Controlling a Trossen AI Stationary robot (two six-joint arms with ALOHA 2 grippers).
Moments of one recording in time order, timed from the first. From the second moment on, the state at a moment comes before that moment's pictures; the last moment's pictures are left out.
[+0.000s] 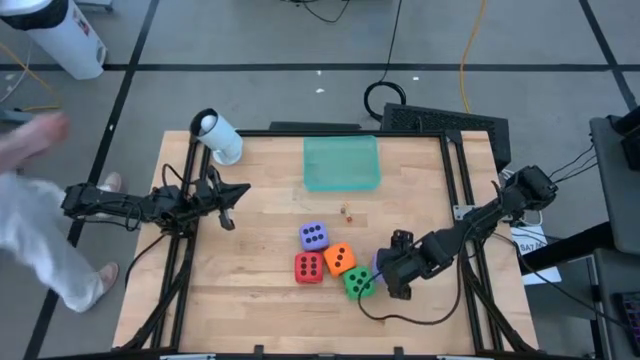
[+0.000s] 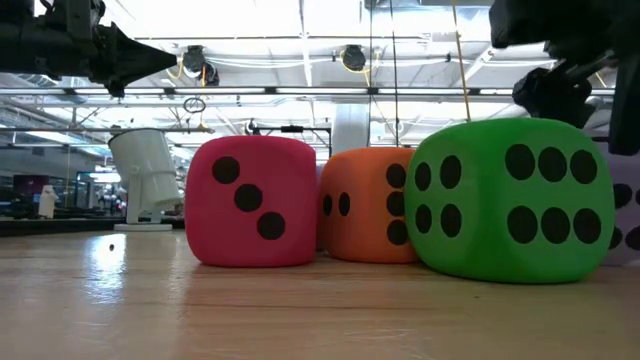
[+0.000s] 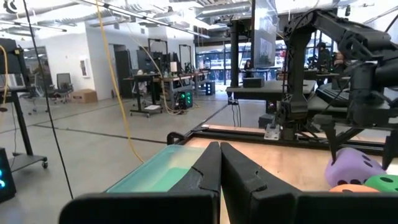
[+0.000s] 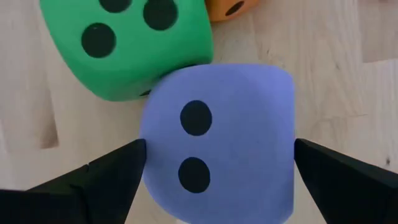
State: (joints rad) left arm -0.11 0.31 0.10 0.37 -0.44 0.10; right arm 0.53 1.52 1.00 -0.83 0.20 0.63
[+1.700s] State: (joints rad) left arm -0.11 0.31 0.10 0.34 -0.44 0.07; right arm 0.33 1.41 0.90 -0.81 0.14 0.10
